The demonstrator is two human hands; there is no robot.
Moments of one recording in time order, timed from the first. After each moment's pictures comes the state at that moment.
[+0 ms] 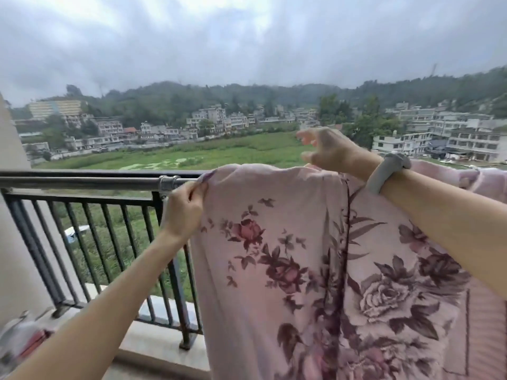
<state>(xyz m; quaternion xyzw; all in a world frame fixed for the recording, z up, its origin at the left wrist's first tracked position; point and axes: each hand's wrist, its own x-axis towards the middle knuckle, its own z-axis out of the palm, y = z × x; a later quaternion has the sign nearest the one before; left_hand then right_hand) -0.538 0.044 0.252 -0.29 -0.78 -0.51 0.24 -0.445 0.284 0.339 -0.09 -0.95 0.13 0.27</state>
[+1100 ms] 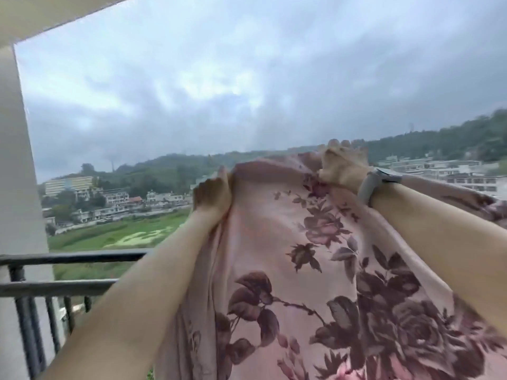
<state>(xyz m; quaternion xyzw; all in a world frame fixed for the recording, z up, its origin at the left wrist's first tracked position) -0.792 -0.002 0.390 -0.30 -0.84 -0.20 0.41 -0.642 0.188 0.423 -0.25 -0.89 -0.09 0.37</state>
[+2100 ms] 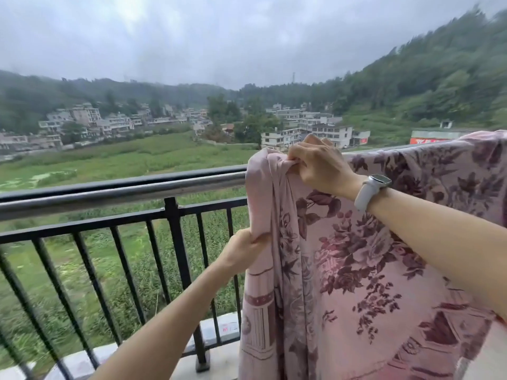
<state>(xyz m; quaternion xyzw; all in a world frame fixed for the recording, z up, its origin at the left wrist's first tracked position) -0.780 -0.199 0.183 -0.52 -0.72 -0.41 -0.20 -0.650 -0.063 0.292 -0.15 -0.90 -0.10 0.40</state>
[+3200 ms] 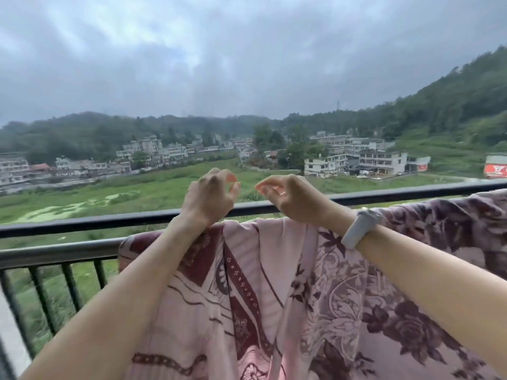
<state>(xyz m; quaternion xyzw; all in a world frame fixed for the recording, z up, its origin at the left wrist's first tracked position) -0.902 -0.215 0.322 -0.49 -0.78 -0.30 0.26 -0.756 -0.107 0.323 -0.05 -0.93 0.15 0.34</state>
